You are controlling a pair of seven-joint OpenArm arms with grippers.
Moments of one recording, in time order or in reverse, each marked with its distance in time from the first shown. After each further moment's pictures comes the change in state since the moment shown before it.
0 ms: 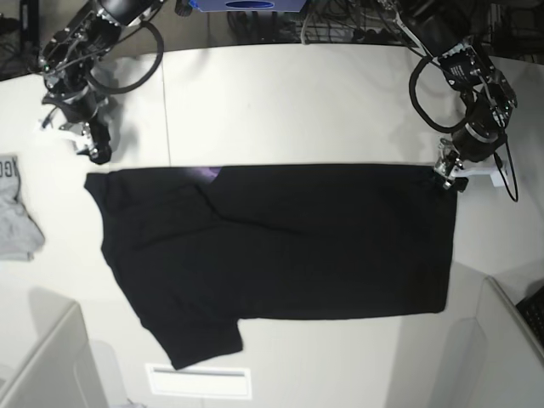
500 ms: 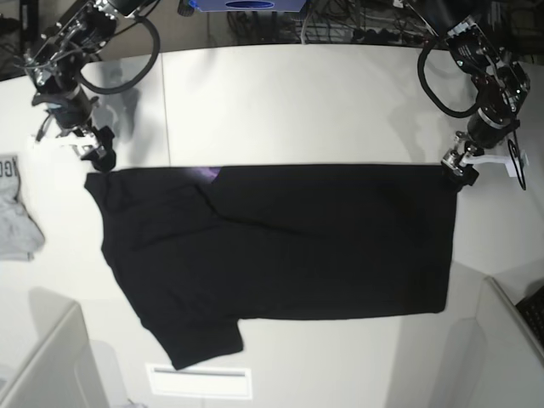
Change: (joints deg) left arm 5.8 -0.9 -0.4 9.9 0.8 0.4 0.7; right arm -4.2 -0.5 -2.9 16.2 0.2 4.1 -10.3
